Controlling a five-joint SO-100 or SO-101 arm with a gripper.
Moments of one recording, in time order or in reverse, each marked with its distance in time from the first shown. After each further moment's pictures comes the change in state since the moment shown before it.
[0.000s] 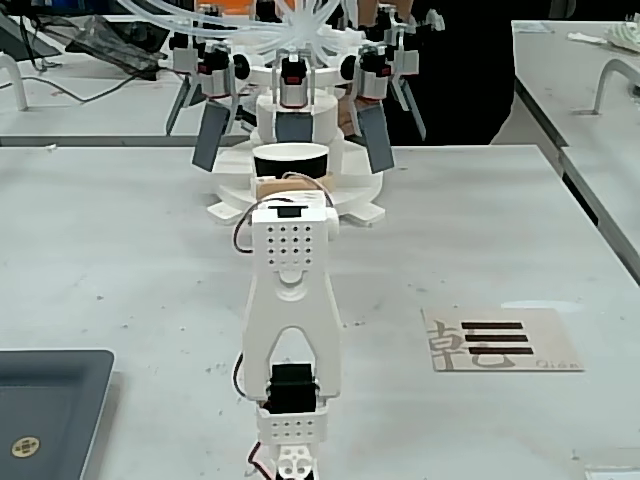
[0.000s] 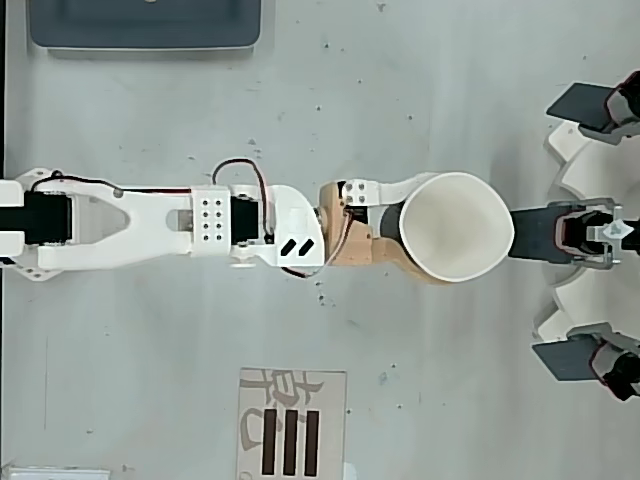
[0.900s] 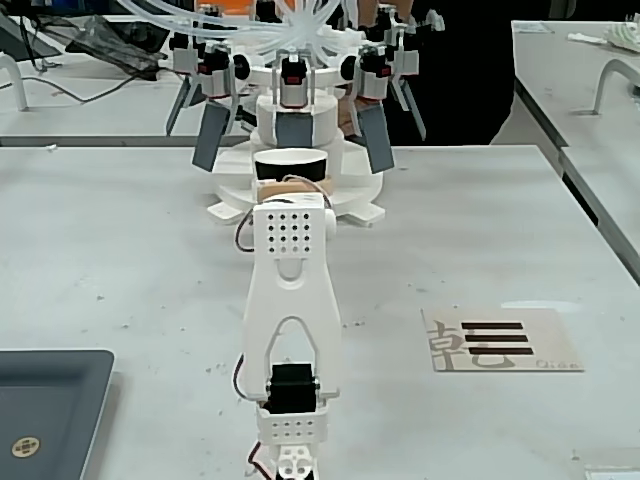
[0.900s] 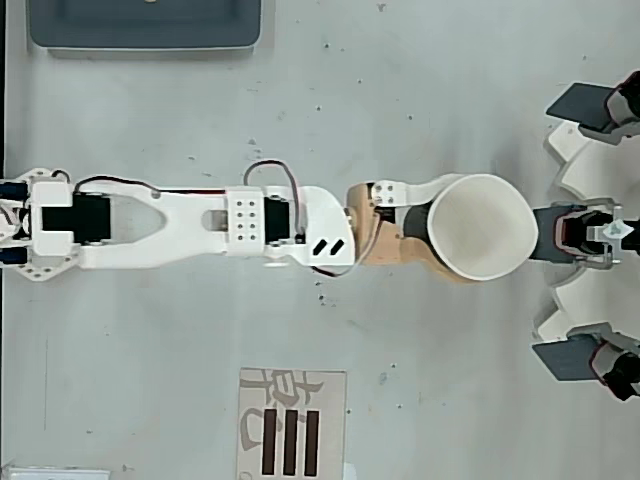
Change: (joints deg) arm 0.0 -16.2 -18.0 2.6 0.3
